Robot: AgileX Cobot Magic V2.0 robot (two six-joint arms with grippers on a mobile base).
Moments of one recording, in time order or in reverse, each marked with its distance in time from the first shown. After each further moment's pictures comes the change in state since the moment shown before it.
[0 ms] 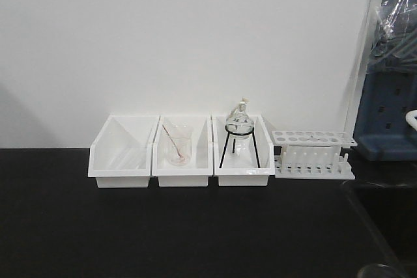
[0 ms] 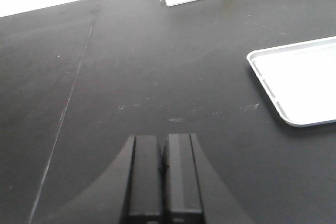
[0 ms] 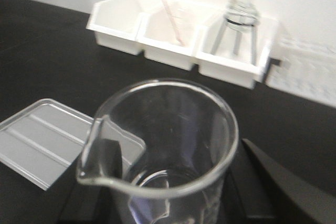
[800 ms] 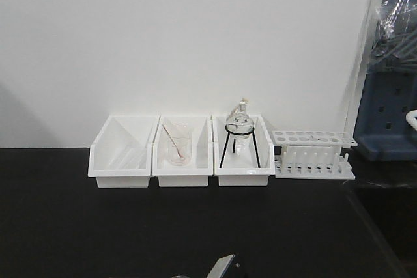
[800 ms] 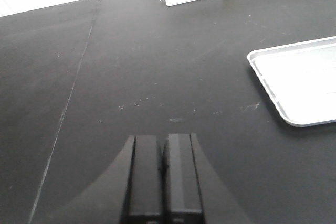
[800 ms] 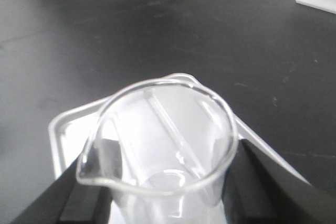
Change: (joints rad) left arm 0.000 0.000 0.000 0.000 0.000 0.000; right arm 0.000 1.382 -0.447 -0.148 -0.982 -0.112
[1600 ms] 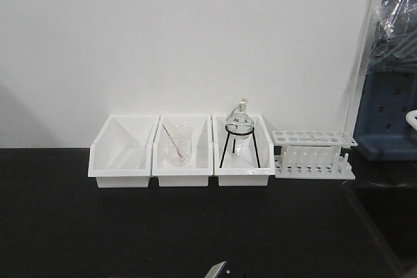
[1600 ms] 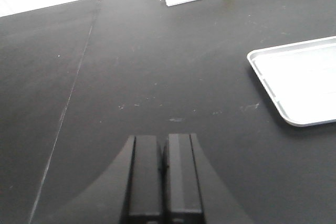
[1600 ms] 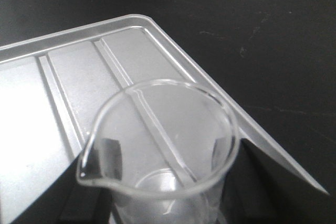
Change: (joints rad) left arm 0.000 0.000 0.000 0.000 0.000 0.000; right arm 0.000 0.091 -0.061 0.068 0.119 -0.126
